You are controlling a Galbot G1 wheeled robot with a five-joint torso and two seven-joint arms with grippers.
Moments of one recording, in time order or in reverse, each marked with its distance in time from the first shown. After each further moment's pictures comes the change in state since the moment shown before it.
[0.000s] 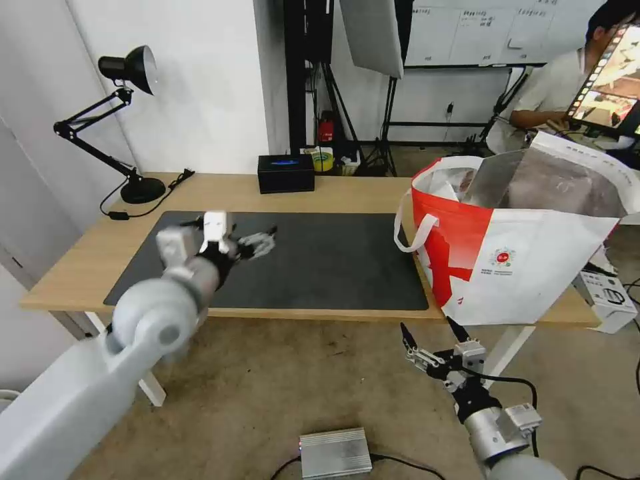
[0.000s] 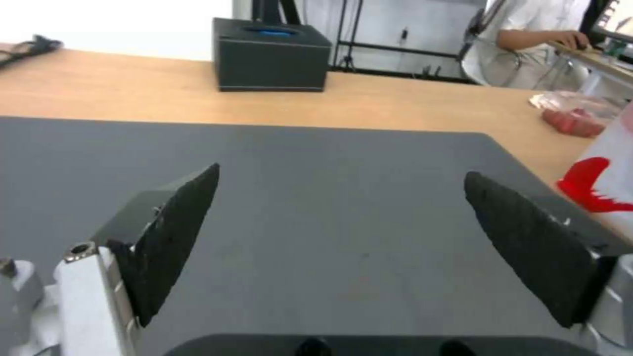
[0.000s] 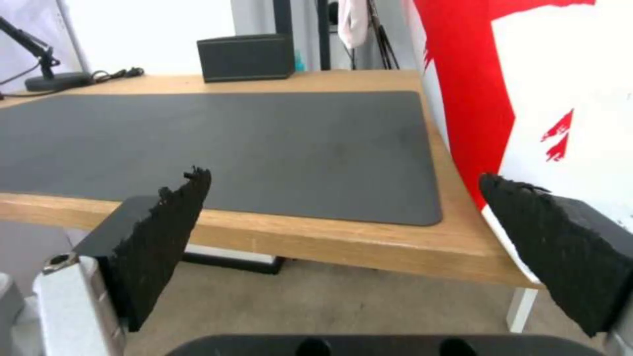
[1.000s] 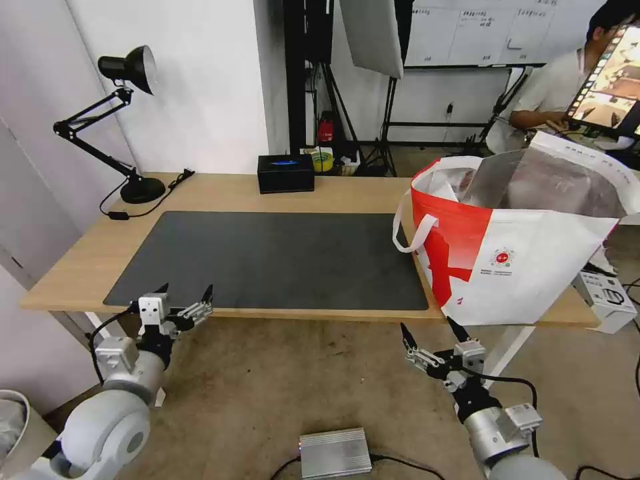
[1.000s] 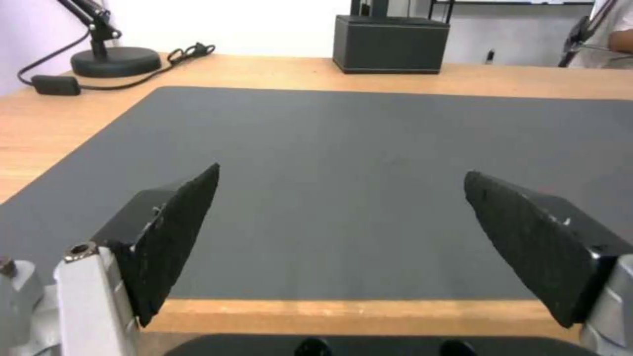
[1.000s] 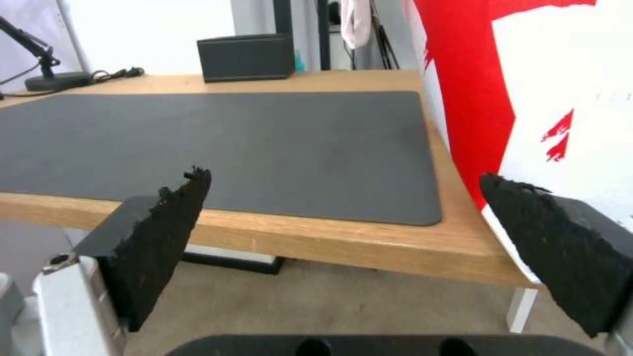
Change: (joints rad) left arm 0.537 -0.089 -0.281 0.053 0.383 -0.337 0.177; right arm 0.000 0.000 0.000 0.000 0.000 0.000 0.000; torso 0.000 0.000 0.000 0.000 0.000
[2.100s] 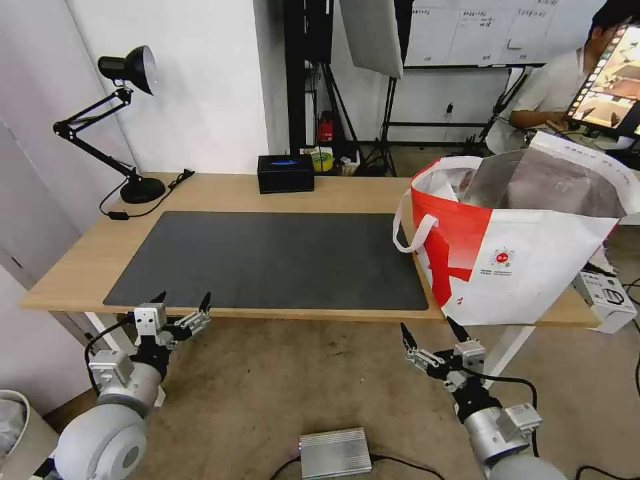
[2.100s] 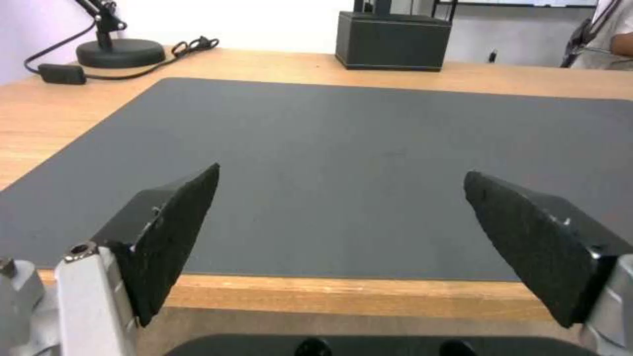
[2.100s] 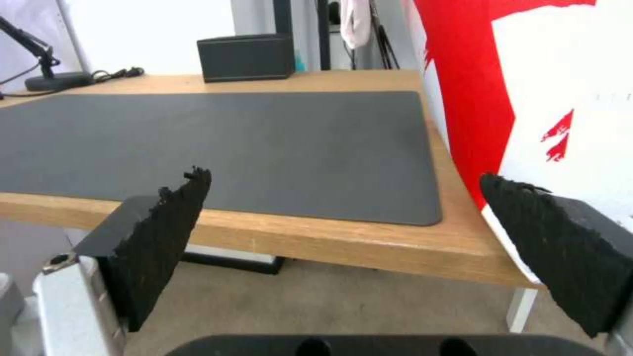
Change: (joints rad) left arm 0.036 -0.028 -0.017 -0.007 0.013 -0.013 0.009; right arm 0.000 0.000 0.000 0.000 0.000 0.000 0.000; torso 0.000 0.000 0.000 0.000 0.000
